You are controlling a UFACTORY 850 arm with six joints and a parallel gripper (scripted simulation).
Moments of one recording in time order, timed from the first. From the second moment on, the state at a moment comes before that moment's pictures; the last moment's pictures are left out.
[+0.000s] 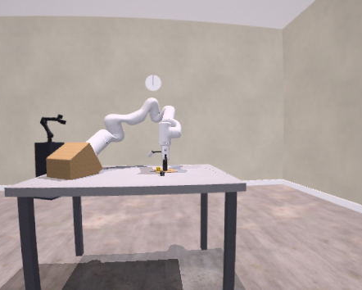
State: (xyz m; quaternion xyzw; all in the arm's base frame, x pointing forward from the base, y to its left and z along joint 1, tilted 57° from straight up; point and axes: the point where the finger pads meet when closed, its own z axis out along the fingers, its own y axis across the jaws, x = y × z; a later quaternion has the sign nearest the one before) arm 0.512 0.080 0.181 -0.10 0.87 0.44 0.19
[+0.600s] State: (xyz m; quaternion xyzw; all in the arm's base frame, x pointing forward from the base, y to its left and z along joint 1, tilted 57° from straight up) arm 0.512 0.080 0.181 -0.10 0.87 0.44 0.19
